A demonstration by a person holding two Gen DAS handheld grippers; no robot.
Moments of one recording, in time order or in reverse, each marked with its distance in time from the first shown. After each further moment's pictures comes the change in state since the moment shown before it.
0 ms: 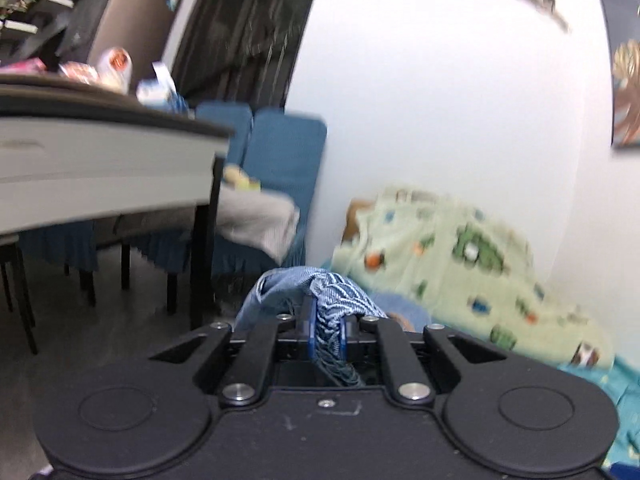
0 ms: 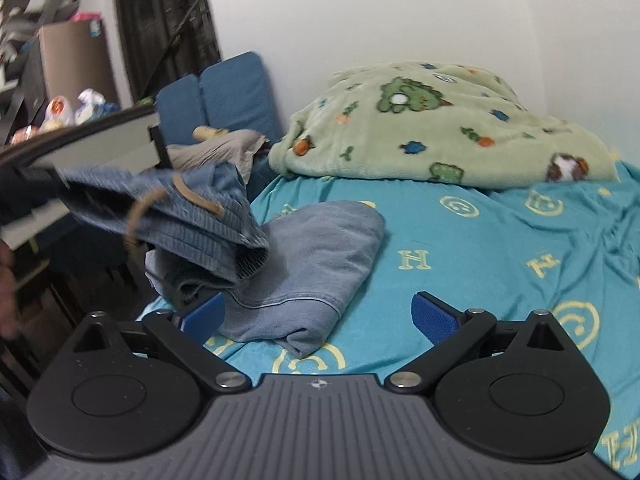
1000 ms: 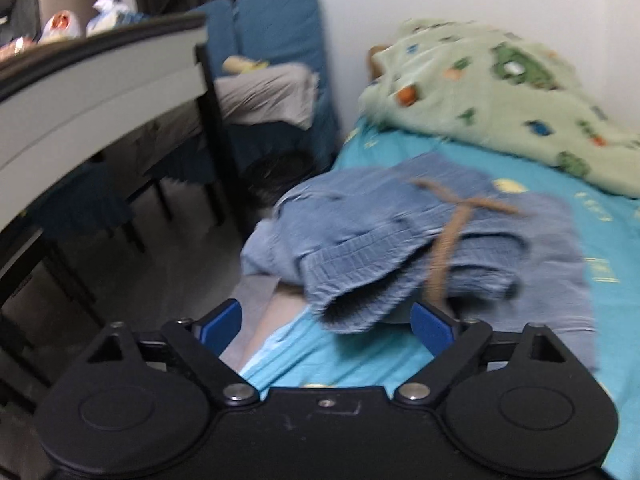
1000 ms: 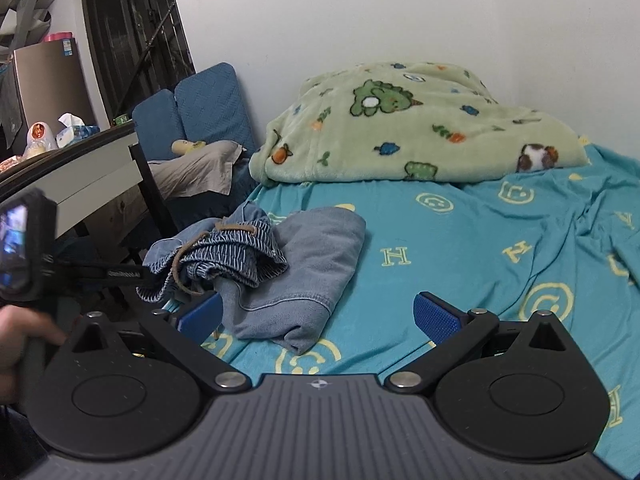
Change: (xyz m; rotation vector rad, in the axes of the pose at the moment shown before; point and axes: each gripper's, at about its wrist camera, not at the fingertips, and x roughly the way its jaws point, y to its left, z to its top) left arm 0.107 -0.020 -0.065 0.324 0.464 0.221; right arm -0.029 -0.001 0.005 0.130 -0.005 -0.072
